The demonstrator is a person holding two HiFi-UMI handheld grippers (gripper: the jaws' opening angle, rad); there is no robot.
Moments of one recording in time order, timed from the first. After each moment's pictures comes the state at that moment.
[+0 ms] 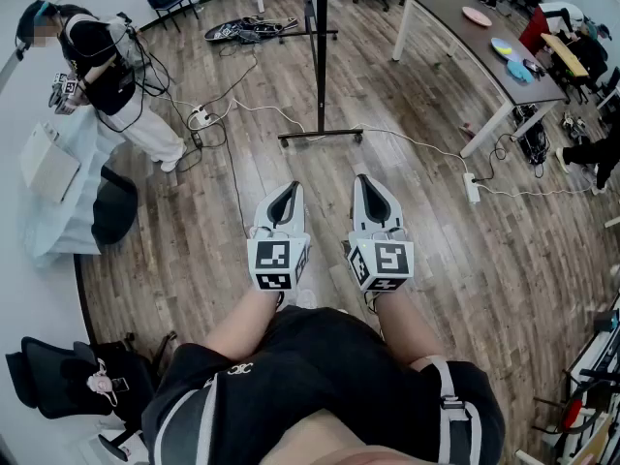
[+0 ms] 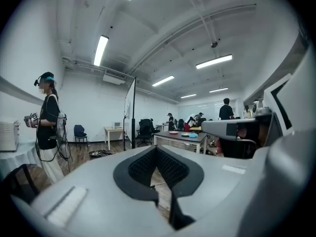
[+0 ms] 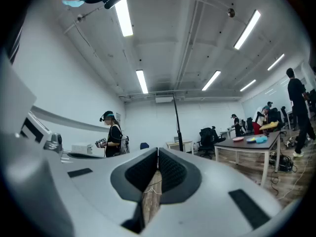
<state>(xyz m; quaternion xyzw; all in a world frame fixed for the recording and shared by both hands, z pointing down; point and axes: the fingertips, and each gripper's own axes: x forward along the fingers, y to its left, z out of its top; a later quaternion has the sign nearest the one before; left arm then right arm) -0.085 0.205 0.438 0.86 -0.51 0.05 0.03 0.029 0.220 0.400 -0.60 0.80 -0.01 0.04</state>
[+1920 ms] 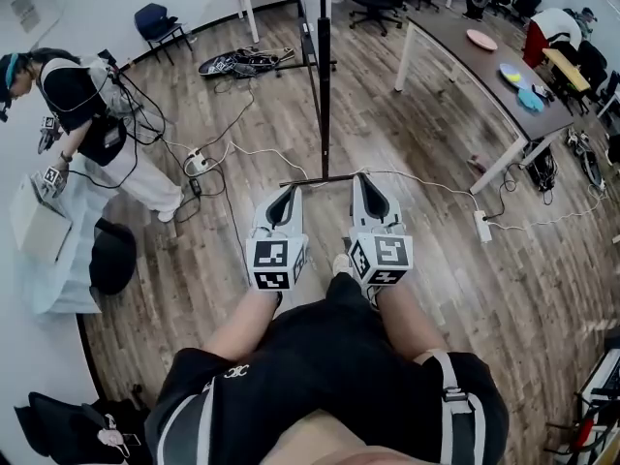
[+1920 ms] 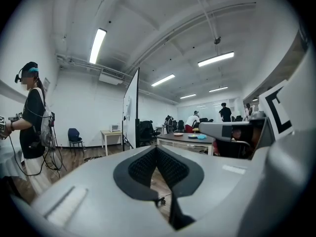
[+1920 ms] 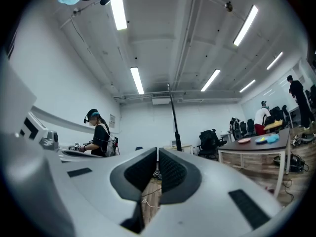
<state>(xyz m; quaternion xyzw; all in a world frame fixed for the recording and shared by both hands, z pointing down) -0.094 -0.036 0.453 0.86 -0.50 0.05 0.01 0.025 -0.025 0.419 -0.61 0.79 0.00 0.06</state>
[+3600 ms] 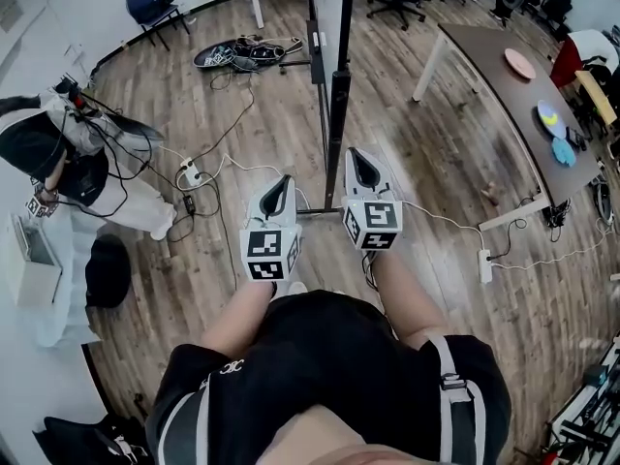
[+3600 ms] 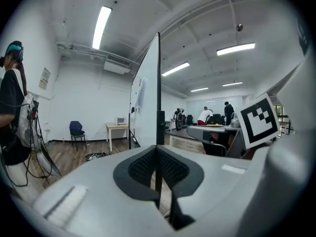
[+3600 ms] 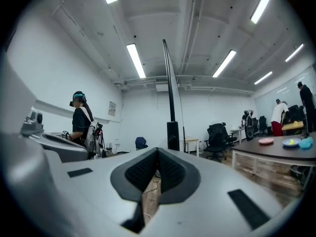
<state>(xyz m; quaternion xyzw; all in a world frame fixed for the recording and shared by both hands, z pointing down) -0.079 -0.395 0.454 0.84 -0.53 0.07 0.06 0.042 -0.439 0.434 -0.57 0.82 -0.01 0.00</state>
